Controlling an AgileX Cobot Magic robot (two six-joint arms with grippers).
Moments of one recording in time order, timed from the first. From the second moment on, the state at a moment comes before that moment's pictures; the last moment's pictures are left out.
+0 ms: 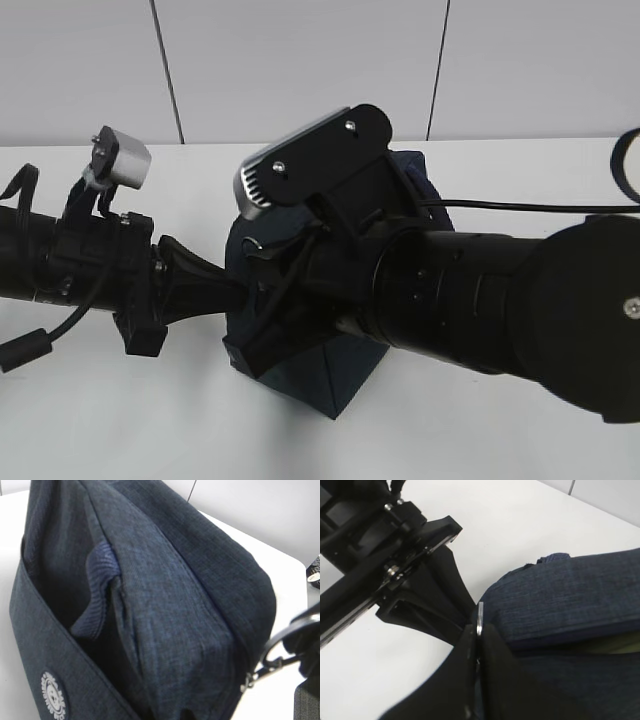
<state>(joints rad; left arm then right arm) -0.25 1.64 -0.71 -1.52 0.88 1.94 0.92 1.49 -0.80 0.89 -0.20 -0.84</state>
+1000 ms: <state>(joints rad) -0.25 1.64 -0.71 -1.52 0.88 1.94 0.56 1.55 -0.99 1.14 -0.16 -0.97</state>
